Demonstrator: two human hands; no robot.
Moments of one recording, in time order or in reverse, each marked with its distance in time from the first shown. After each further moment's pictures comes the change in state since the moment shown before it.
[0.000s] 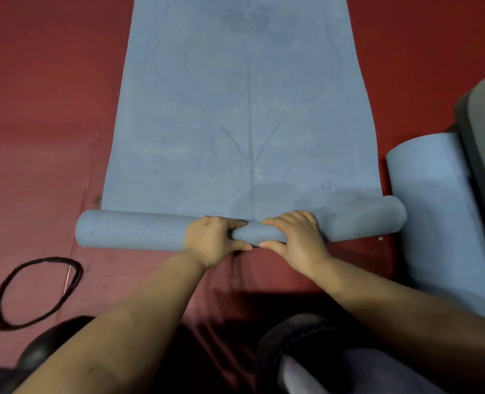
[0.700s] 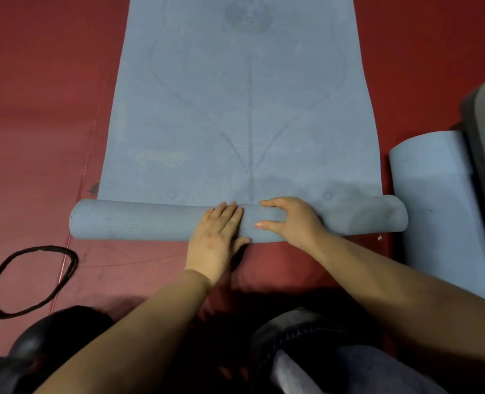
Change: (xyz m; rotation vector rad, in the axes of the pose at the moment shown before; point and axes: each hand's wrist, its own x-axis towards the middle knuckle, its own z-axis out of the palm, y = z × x) left_hand -0.018 -0.007 0.042 0.106 0.476 0.230; right_hand 0.025 -0.002 -0.010 0.263 -0.193 0.220
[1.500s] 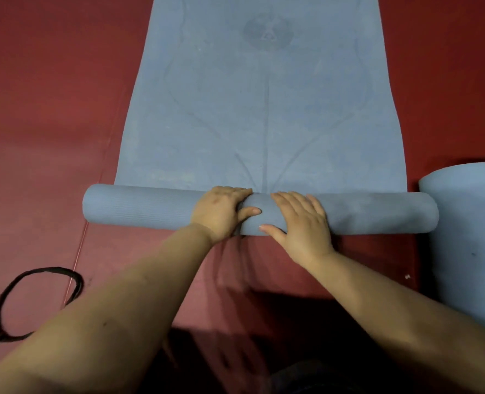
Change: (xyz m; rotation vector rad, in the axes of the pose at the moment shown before) left_hand 0.105 -0.037 -0.016 -0.008 -0.152 -0.019; right_hand 0.046 0.000 0.010 -0.441 0.292 -0.252
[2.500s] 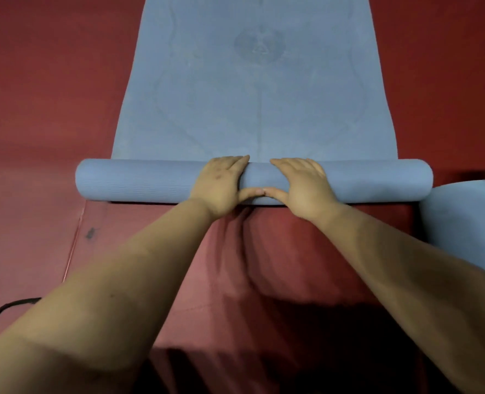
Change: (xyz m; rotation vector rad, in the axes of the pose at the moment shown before) left_hand 0.080 -0.012 -0.020 0.008 -0.014 -0.014; right_hand 0.102 0.037 -0.024 0.056 -0.133 0.017
